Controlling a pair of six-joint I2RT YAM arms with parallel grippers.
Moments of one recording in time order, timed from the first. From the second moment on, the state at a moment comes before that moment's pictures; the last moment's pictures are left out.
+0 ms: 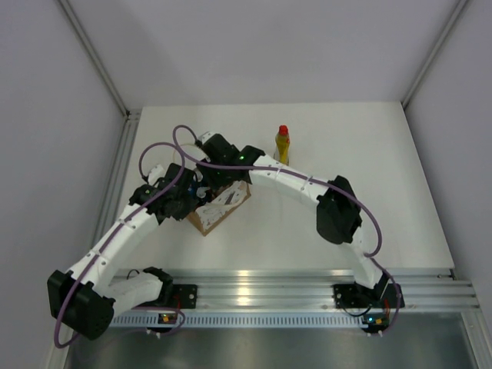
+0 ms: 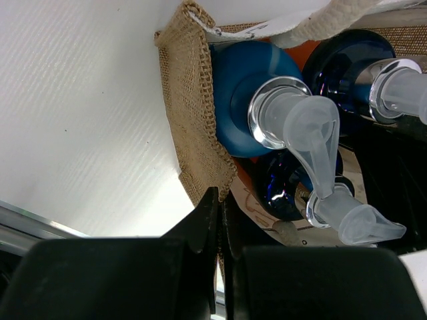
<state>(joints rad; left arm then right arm) -0.44 1.08 0.94 -0.94 -0.33 -1.12 0.97 2.17 2.02 -0.70 0.14 0.21</state>
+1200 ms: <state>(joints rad) -0.44 1.08 0.94 -0.94 -0.32 -1.12 0.95 2.15 2.00 -0.65 0.17 0.15</state>
